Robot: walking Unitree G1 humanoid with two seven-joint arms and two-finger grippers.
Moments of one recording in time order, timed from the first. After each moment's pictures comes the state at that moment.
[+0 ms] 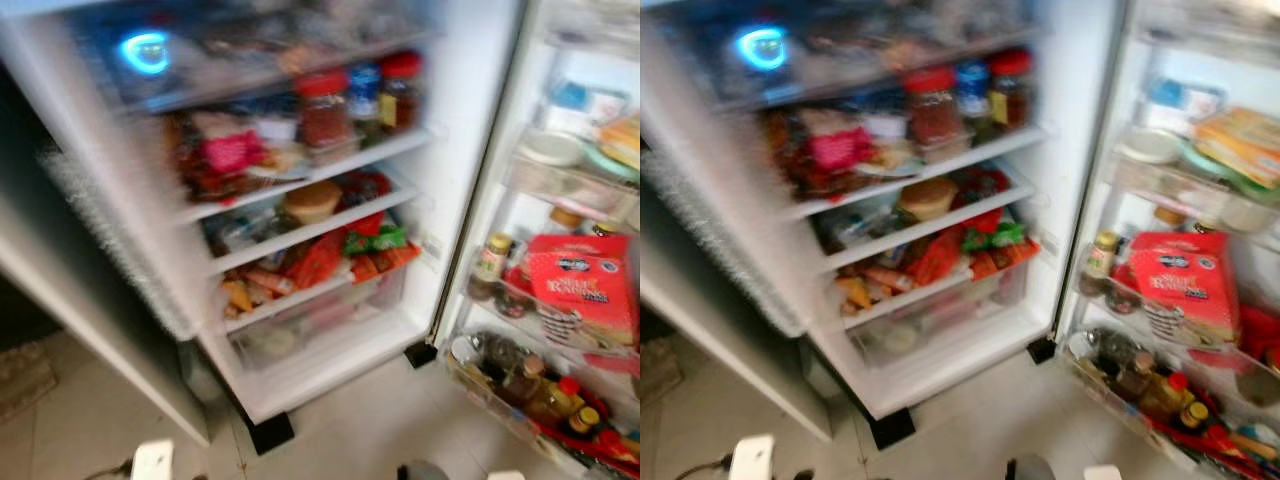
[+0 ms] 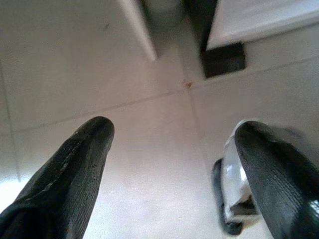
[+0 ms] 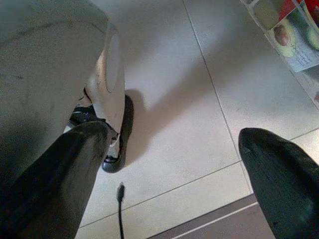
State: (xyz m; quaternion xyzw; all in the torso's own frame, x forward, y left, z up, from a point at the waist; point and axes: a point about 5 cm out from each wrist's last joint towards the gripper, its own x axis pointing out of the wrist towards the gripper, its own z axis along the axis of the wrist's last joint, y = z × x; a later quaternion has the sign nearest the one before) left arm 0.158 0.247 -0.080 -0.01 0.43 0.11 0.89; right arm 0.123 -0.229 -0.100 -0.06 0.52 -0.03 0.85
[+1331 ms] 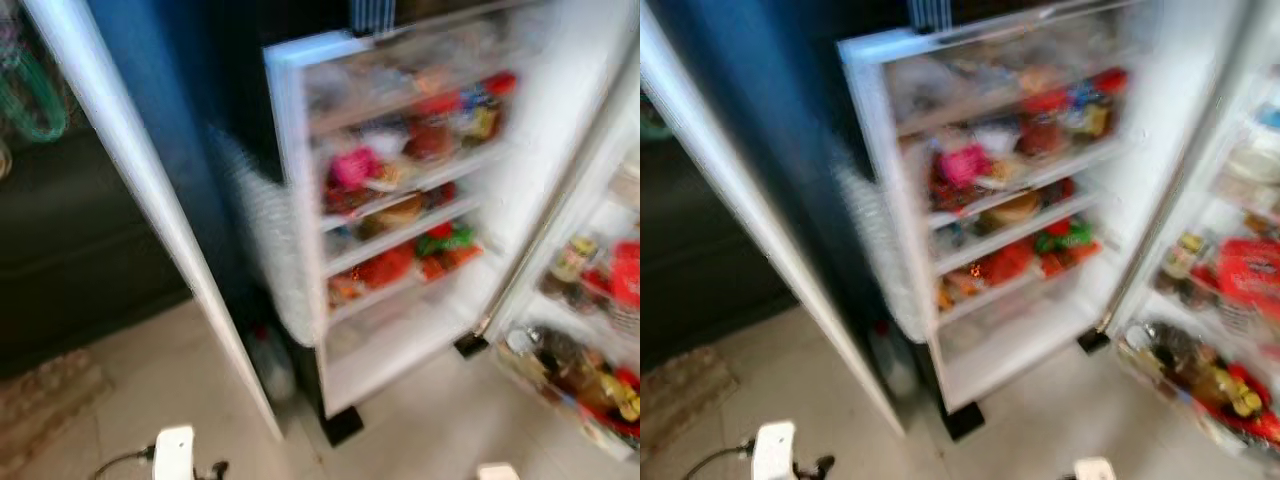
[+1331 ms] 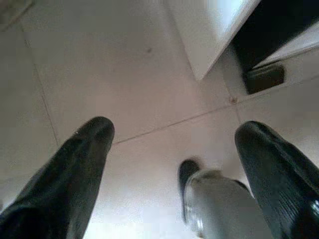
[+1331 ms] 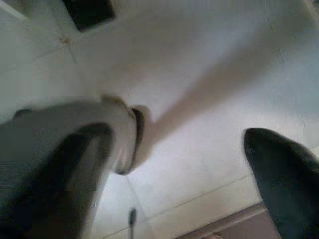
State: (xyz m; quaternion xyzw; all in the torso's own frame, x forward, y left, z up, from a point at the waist) left arm 0.182 0.228 -0.075 -0.02 0.41 0.09 0.91; right arm 0.138 -0.220 -0.097 -0.05 0.51 -0.01 0.86
